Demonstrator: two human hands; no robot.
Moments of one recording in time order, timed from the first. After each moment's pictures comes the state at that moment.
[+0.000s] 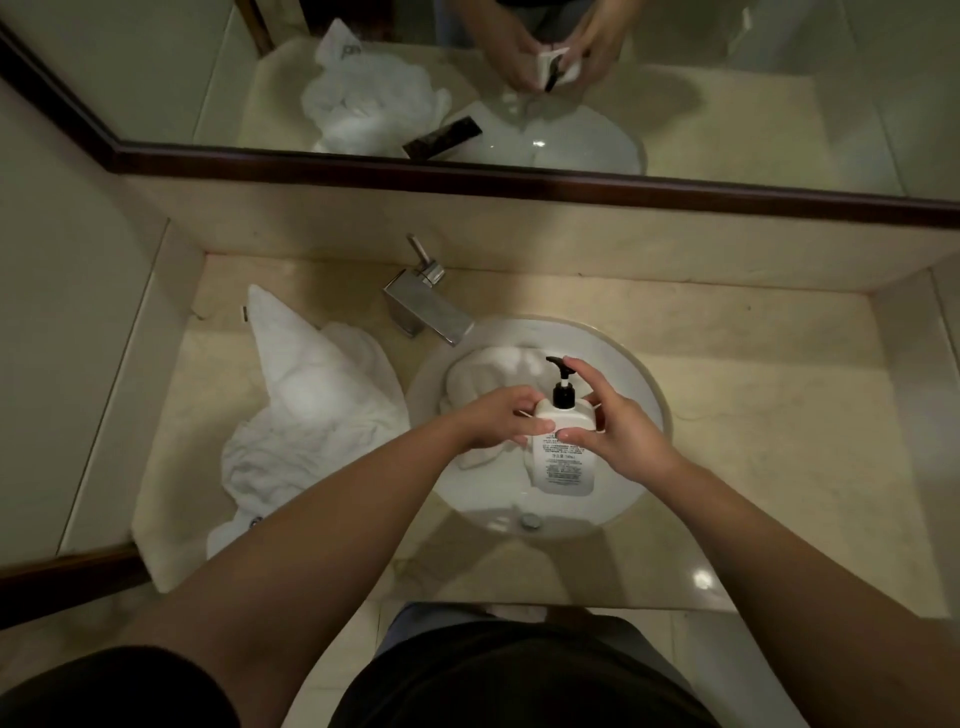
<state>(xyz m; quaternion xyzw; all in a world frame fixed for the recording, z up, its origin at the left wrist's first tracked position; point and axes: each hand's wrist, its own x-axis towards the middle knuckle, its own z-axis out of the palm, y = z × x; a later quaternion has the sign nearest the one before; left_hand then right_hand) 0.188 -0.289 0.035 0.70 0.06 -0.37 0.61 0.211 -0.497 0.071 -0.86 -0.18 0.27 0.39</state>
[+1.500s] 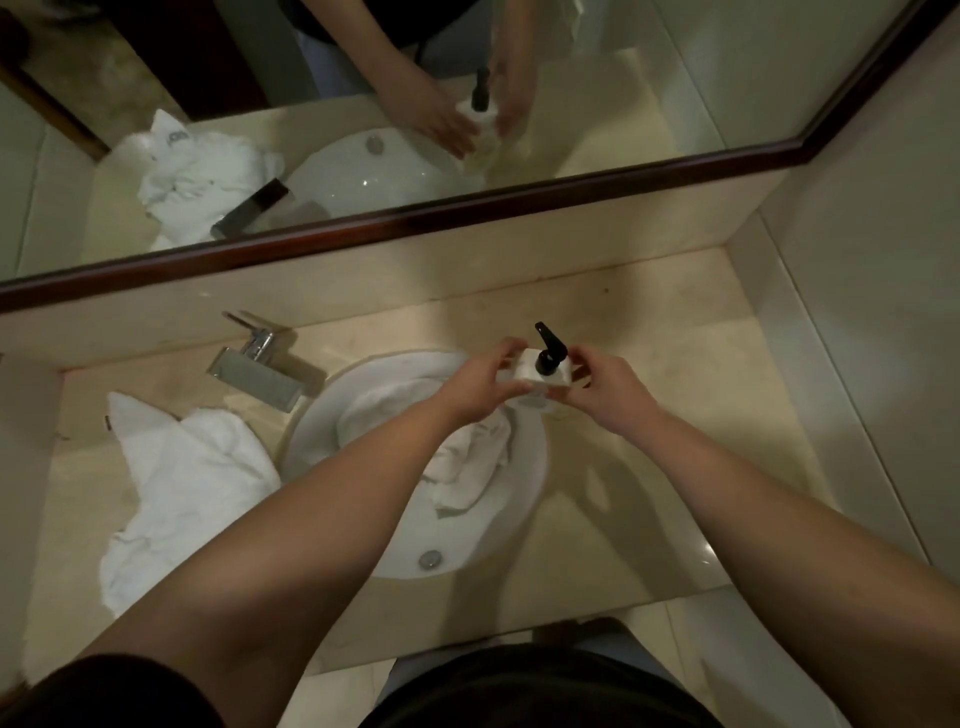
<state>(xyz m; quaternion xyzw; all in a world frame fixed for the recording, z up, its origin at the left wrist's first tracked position) 0.303 -0.473 0.055 0.85 -0.04 -0.26 0.45 0.298 -0.676 0.066 -0.88 -0.01 0.21 0.42</state>
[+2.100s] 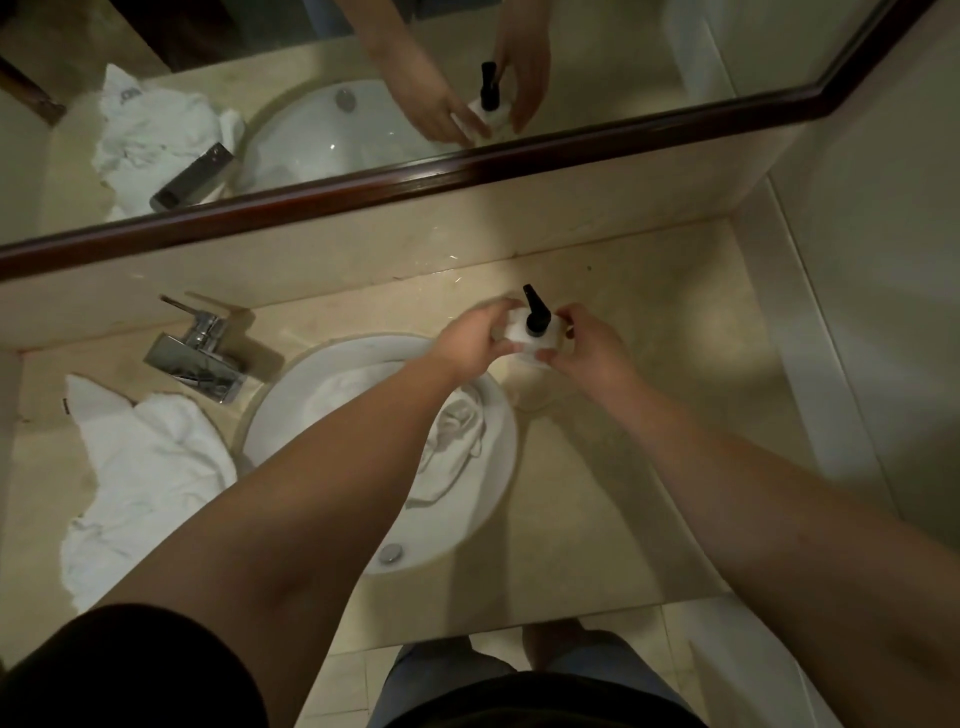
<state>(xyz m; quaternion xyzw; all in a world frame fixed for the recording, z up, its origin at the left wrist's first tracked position) 0.360 -0.526 0.028 0.91 -0.04 -0.24 0.33 0.352 -0.710 0.018 -0.92 0.01 0.21 0.34</state>
